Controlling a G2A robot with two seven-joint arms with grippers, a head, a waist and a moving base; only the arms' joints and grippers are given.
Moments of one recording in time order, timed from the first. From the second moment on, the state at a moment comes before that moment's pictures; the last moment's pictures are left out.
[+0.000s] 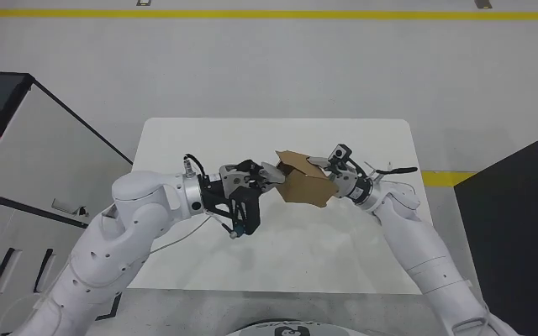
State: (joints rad) left arm 1.28 -0.93 -1.18 -2.11 1.95 -0.74 0.33; right arm -1.27 -1.18 1.19 -1.35 1.05 0.20 1.11
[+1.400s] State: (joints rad) left arm 1.18 -0.95 -1.06 -2.02 1.99 -0.74 0.29; right arm -1.23 -1.20 1.16 -1.30 1.07 0.19 1.10
